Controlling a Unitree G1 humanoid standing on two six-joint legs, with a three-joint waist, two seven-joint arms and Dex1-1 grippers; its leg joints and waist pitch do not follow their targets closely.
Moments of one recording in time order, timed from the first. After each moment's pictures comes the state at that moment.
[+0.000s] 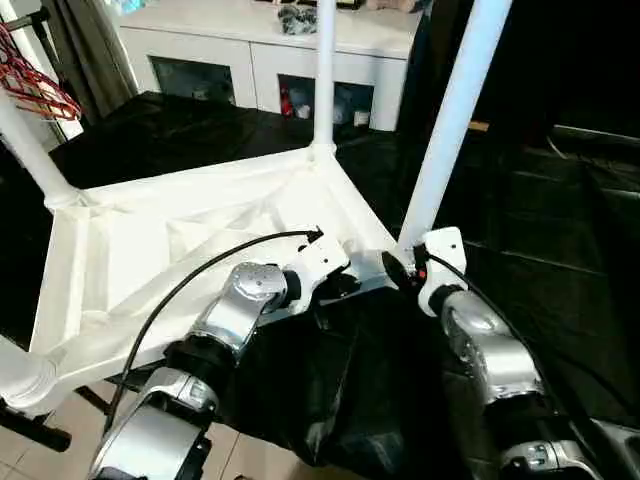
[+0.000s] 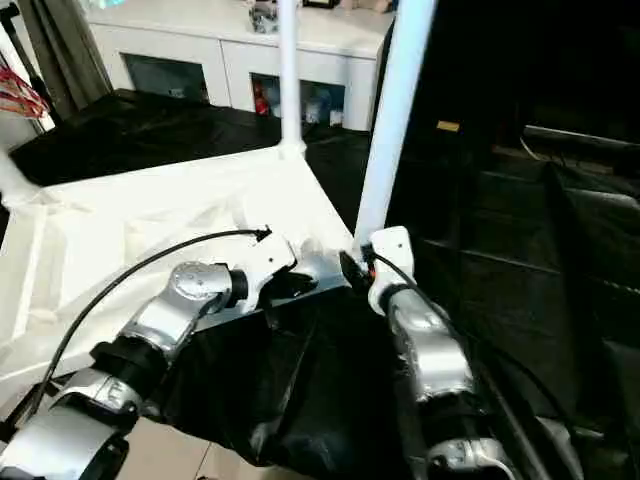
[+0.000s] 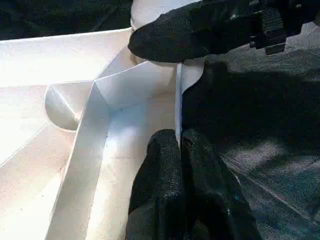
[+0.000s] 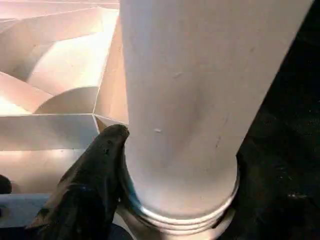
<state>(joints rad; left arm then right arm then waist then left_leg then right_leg) -0.65 0.11 -0.27 0.73 0.13 0.06 -0.82 -0.39 -0.09 0.01 0.45 0.04 0.18 0.26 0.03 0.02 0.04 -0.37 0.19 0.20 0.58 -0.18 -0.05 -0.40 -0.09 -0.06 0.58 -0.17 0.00</state>
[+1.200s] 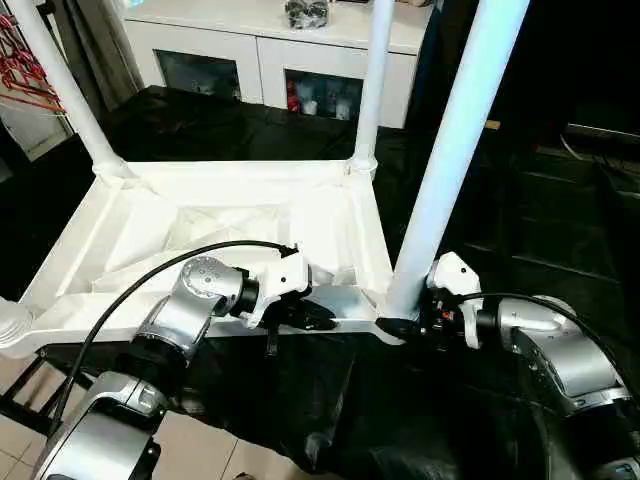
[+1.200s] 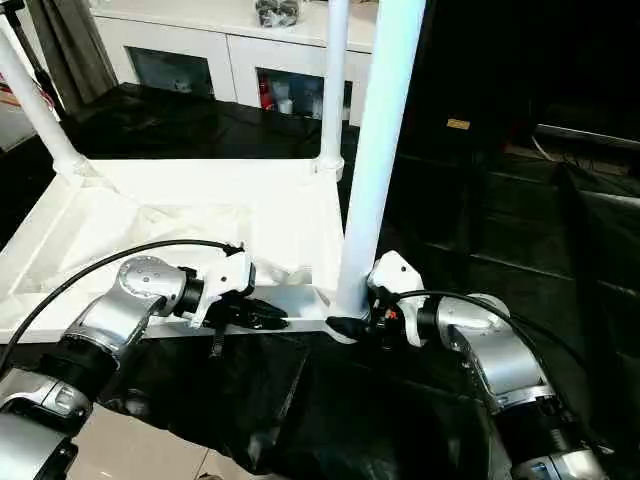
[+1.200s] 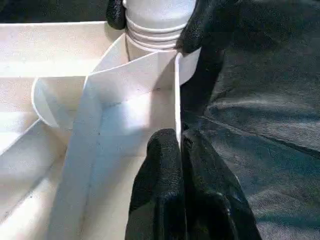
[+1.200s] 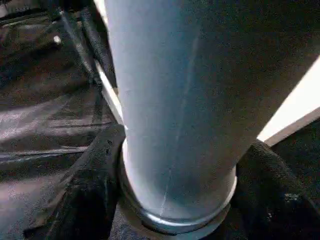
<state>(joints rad) -0.61 0.31 -0.31 0.65 0.03 -0.05 -1.26 -0.31 -0.45 0.17 0.24 0.15 0.25 1.00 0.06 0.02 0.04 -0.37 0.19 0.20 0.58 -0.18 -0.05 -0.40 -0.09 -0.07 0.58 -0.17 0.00</state>
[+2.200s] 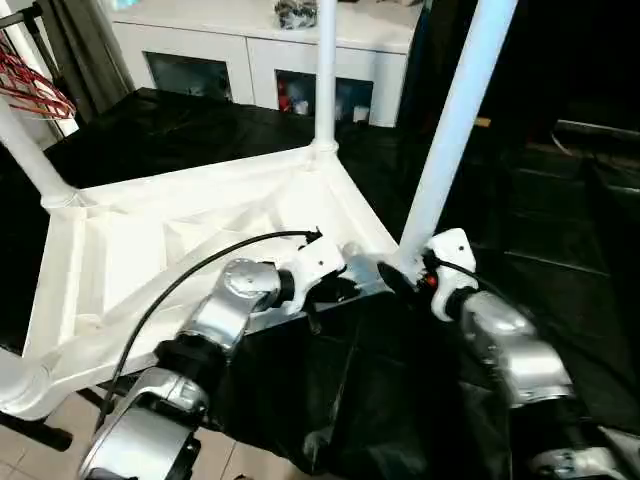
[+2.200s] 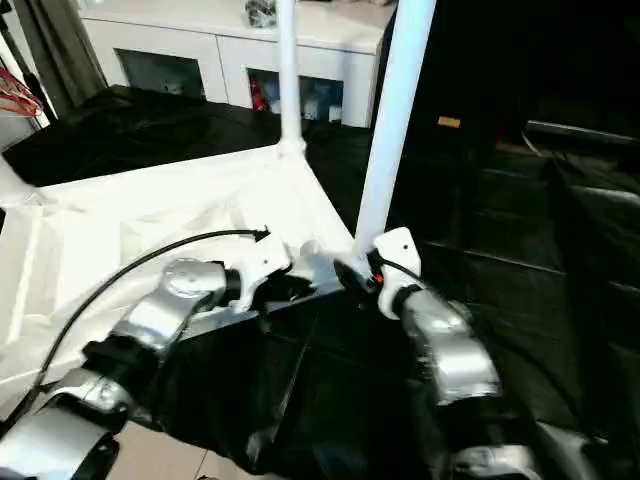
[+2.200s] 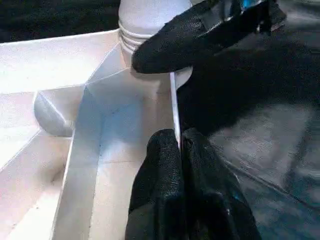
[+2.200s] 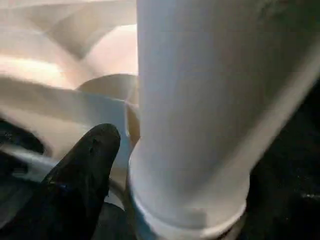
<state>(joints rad) -0.64 0.19 -0.29 0.68 0.08 0.02 -1.02 -0.33 -0.28 0.06 0.32 0.09 0.24 0.62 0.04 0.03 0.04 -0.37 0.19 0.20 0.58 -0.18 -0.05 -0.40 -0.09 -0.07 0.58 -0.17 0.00</state>
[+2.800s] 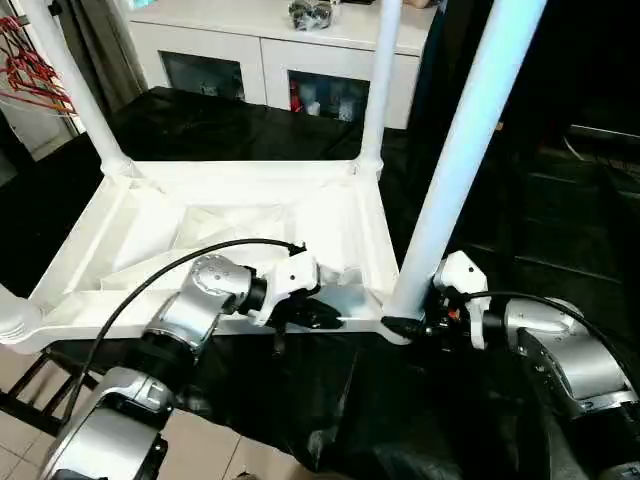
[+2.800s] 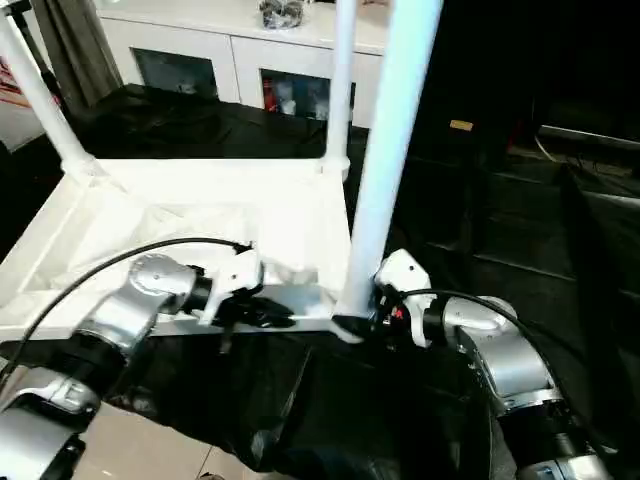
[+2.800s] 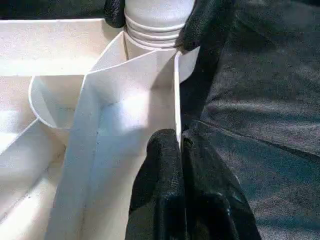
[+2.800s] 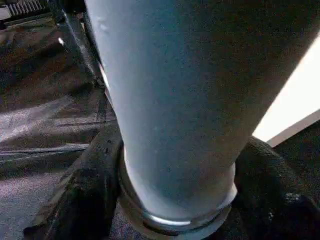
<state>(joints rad) -0.63 0.30 -0.32 0.65 0.03 -0.02 -1.30 -0.30 -0.48 0.17 0.22 0.16 0.28 1.04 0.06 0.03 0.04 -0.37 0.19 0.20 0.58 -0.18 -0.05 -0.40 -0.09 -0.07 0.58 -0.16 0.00</state>
